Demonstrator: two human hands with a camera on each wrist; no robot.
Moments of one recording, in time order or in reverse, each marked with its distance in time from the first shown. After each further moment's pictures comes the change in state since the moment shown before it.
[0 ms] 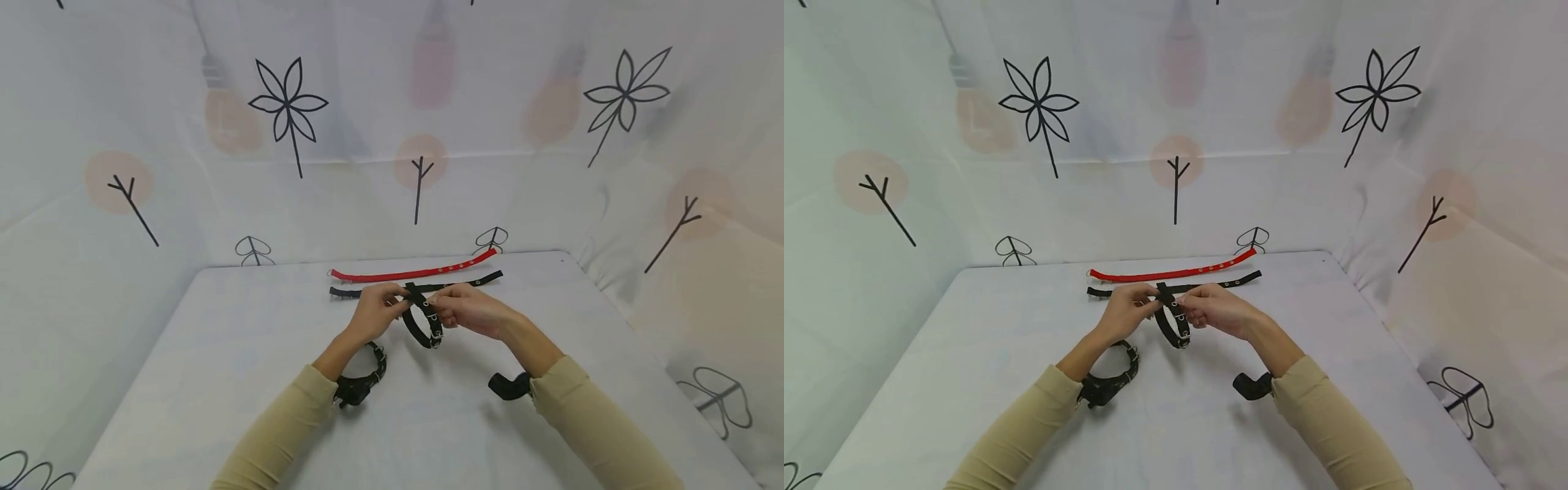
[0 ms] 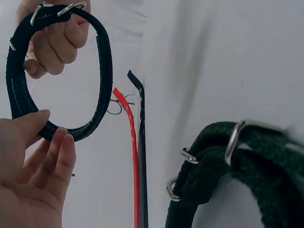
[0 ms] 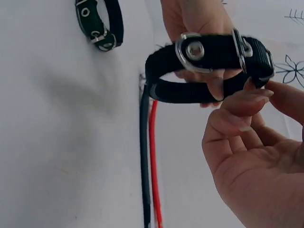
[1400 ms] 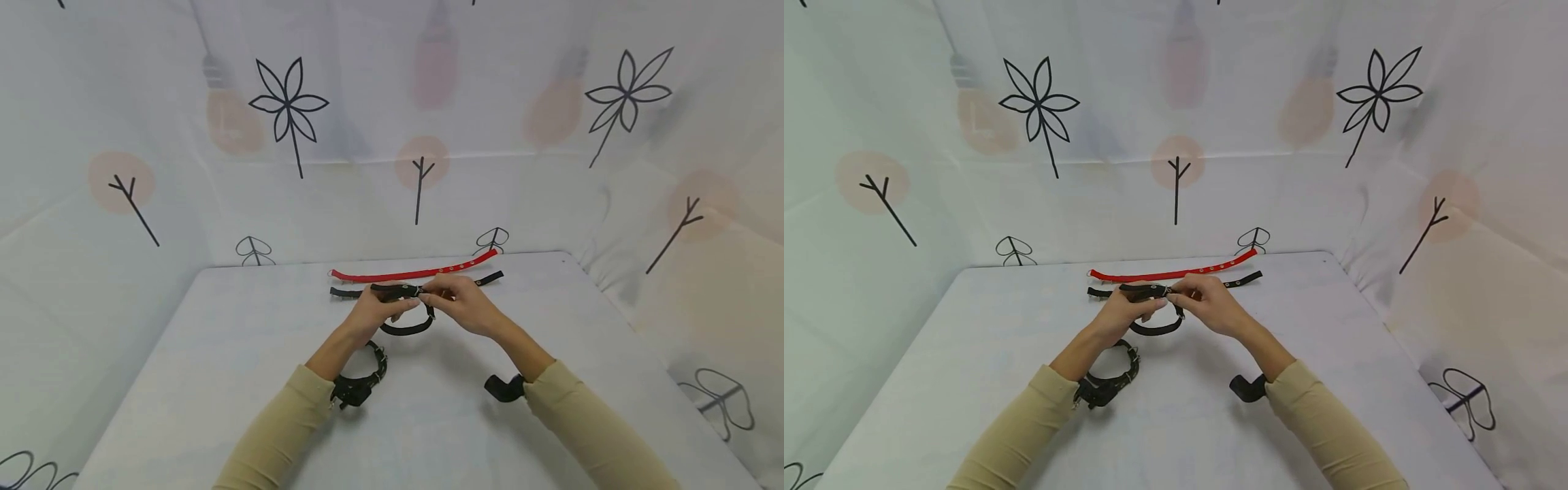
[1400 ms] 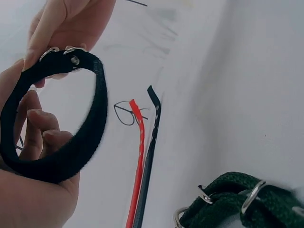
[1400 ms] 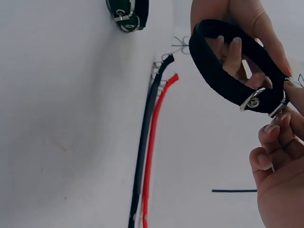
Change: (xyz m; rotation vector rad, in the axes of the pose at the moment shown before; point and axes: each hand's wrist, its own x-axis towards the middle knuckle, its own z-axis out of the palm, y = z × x) left_hand -0.001 0.006 -0.009 -0.541 -0.152 -0.215; right_hand 0.006 0.000 0.011 -0.680 0.305 -0.413
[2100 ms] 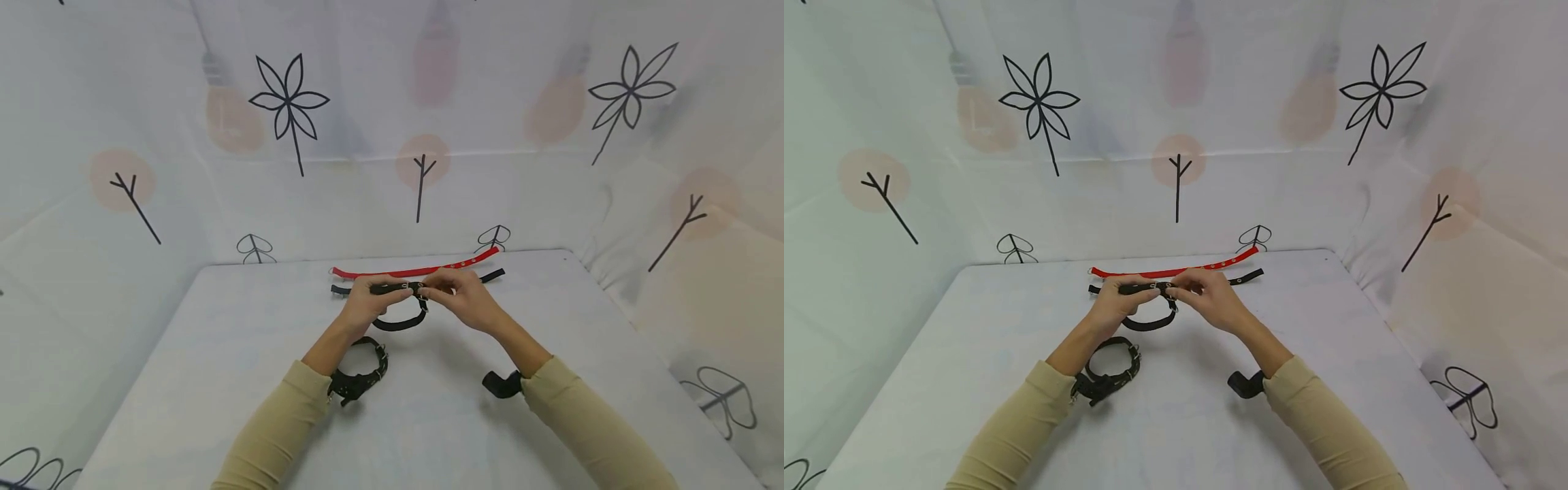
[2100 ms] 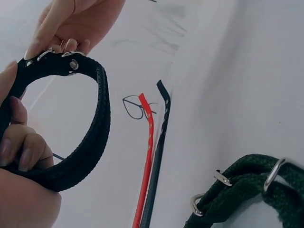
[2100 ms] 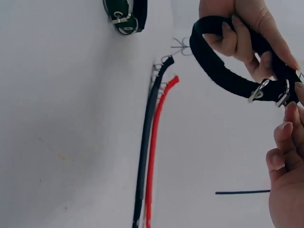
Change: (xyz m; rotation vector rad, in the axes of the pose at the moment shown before) left_hand -0.001 0.007 -0.007 0.017 0.112 0.018; right_hand 0.004 0.002 0.001 0.023 0.073 -0.084
